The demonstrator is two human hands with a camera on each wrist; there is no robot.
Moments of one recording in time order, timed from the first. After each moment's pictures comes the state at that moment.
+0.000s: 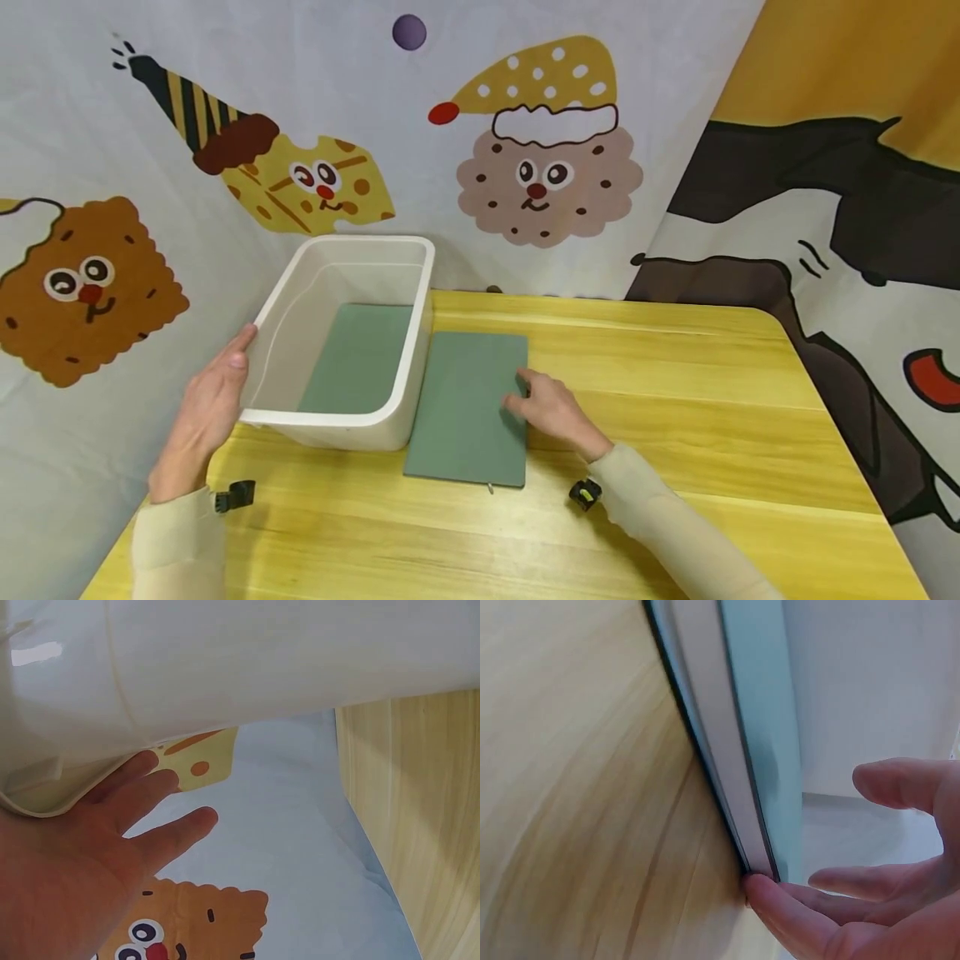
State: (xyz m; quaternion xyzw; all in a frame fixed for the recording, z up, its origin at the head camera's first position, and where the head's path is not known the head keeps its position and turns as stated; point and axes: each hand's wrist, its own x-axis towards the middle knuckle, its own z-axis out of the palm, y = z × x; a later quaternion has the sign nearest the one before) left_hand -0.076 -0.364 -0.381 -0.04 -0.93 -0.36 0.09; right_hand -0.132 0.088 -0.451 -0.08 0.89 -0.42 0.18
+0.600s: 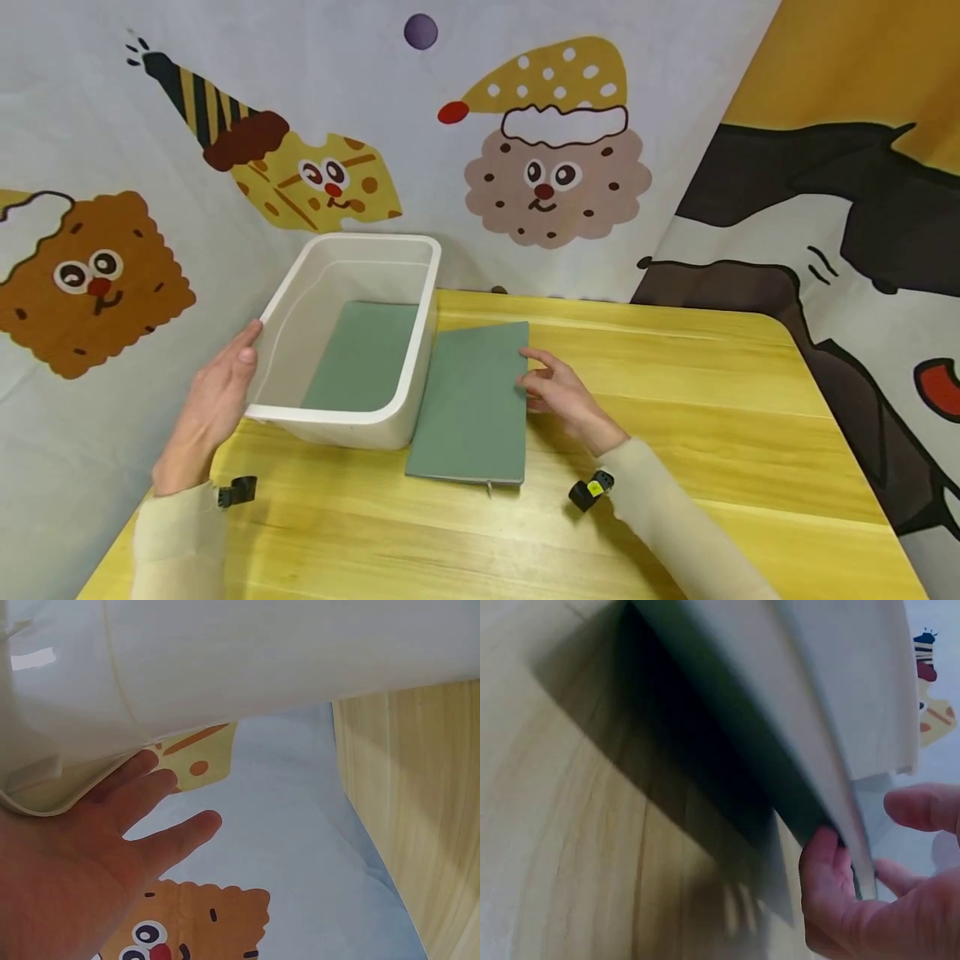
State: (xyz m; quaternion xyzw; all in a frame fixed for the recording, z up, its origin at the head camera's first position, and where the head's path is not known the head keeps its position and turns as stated) left_hand -0.078 -0.368 -0.381 -0.04 -0.93 -0.36 0.08; right_hand -0.147 0.095 -0.457 0.01 0.70 -0.69 0.21
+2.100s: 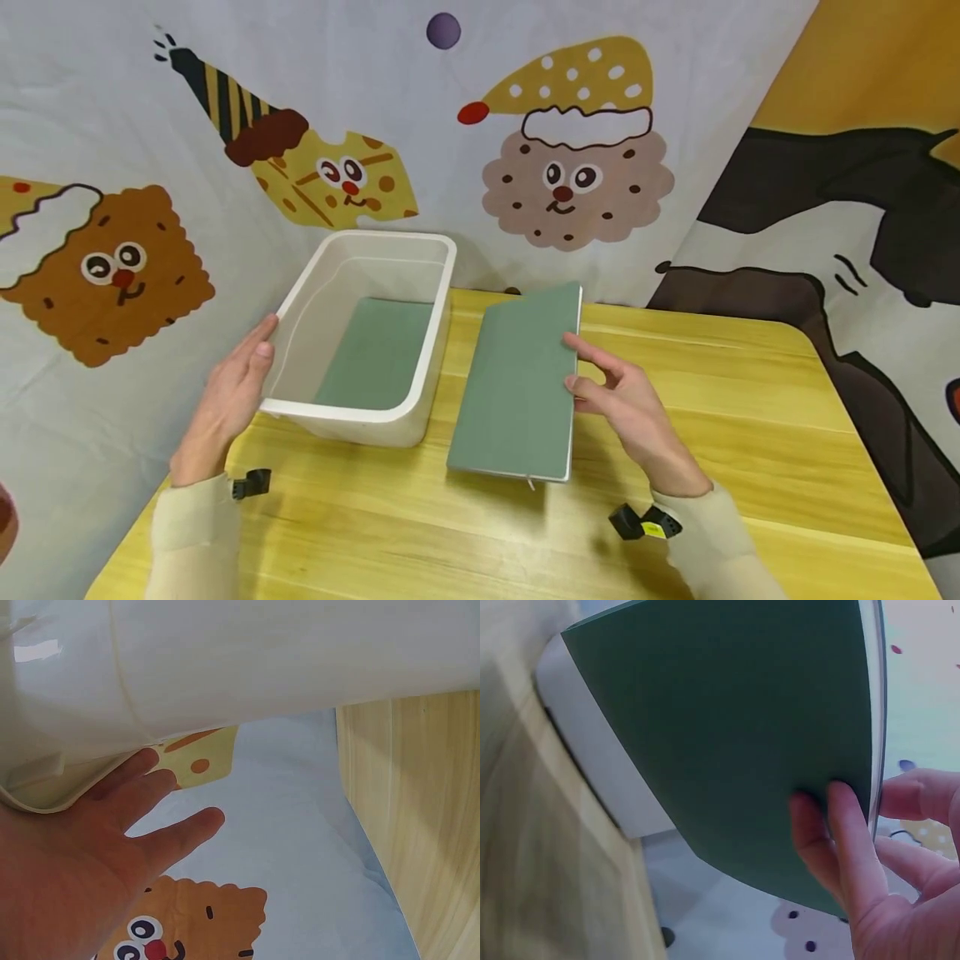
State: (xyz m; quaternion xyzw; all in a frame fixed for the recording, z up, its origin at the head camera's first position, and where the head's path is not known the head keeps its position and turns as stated) left_hand -0.079 -0.367 -0.380 -0.04 -0.93 -0.36 0.09; right_hand -0.103 0.129 -0.377 -0.06 0.72 -0.68 0.12
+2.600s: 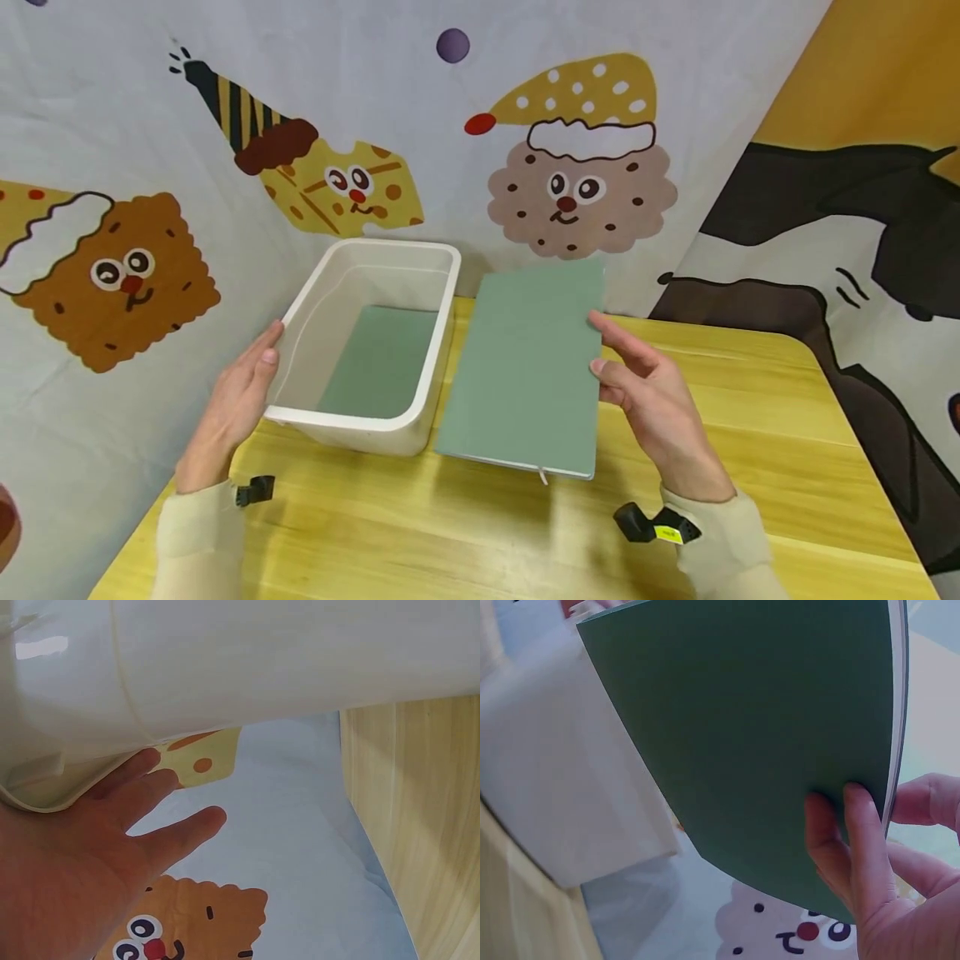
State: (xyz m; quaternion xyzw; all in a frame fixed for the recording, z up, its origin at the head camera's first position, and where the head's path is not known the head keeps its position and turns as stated) left_hand -0.078 -0.367 -0.381 -0.04 -0.92 -0.37 0.09; right_hand -0.099 0.132 -0.336 -0.07 0.61 -0.78 0.07
